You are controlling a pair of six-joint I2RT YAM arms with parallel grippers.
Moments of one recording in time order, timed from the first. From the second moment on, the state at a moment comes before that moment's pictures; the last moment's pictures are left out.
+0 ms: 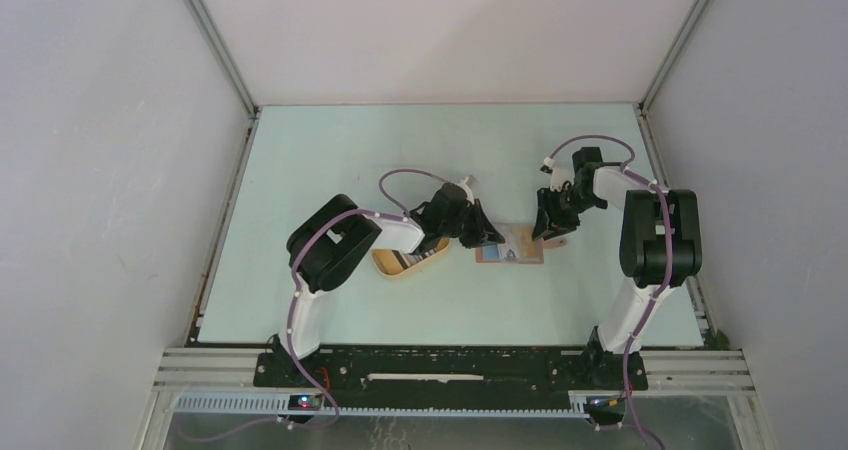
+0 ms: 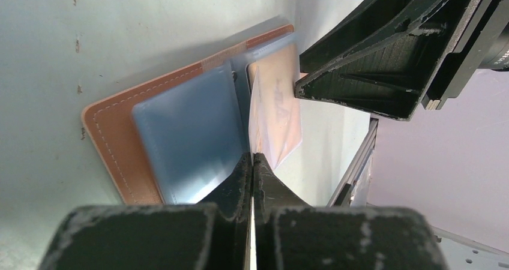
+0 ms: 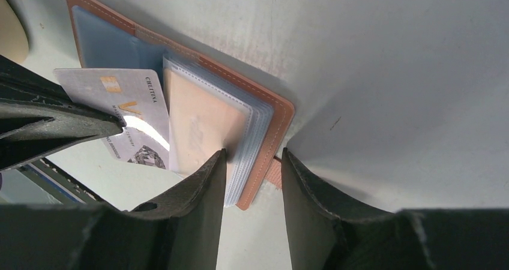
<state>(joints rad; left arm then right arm) -0.80 2.08 1.11 0.42 0.35 -1.03 -0.01 1.86 1.16 -0.70 -0.50 -0.16</state>
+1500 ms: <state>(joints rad) -0.79 2.10 1.15 0.34 0.40 -1.08 0.05 1.86 1.18 -0.71 -0.43 -0.16</state>
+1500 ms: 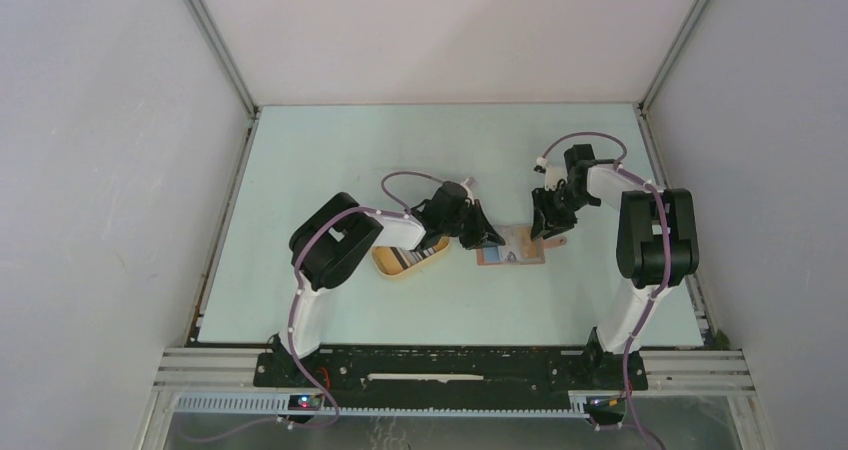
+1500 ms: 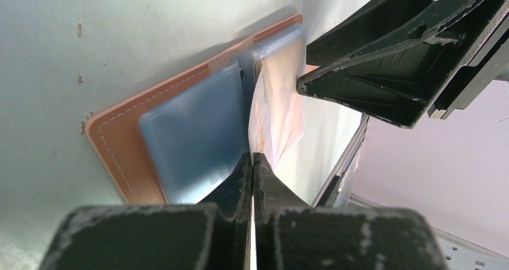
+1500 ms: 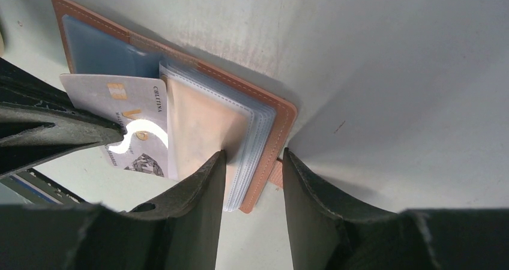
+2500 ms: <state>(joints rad) -0.78 2.13 1.17 0.36 0.49 -1.10 0.06 1.86 1.18 -0.71 -0.42 -0.16</state>
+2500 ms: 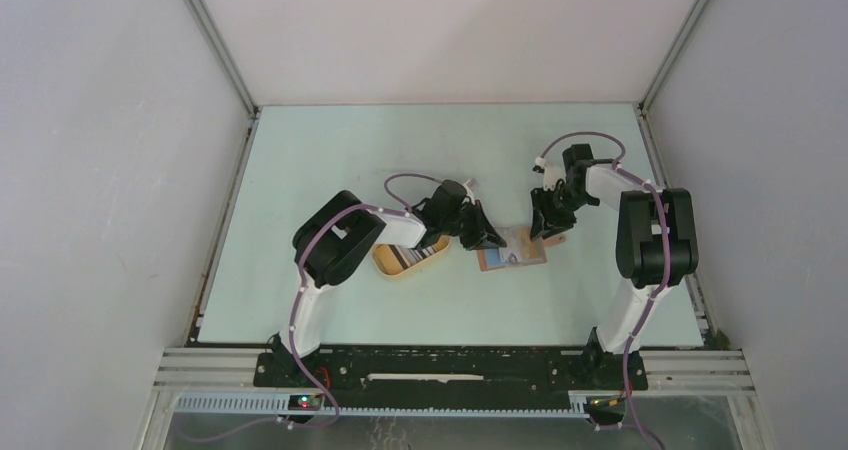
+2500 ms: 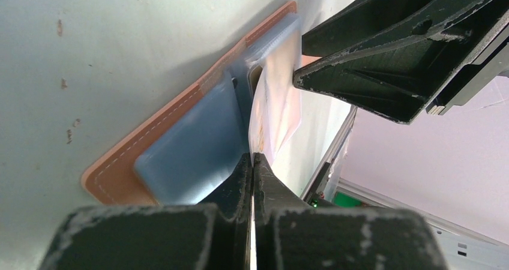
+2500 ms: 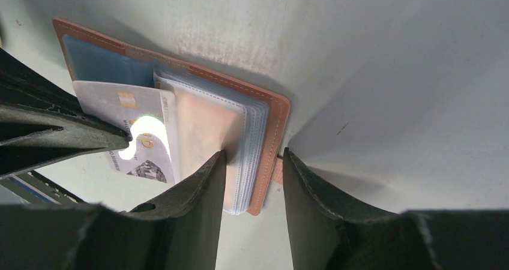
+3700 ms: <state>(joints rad) -0.78 2.19 1.23 0.32 0.55 -1.10 0.09 1.55 1.08 -0.76 -0.87 -0.54</state>
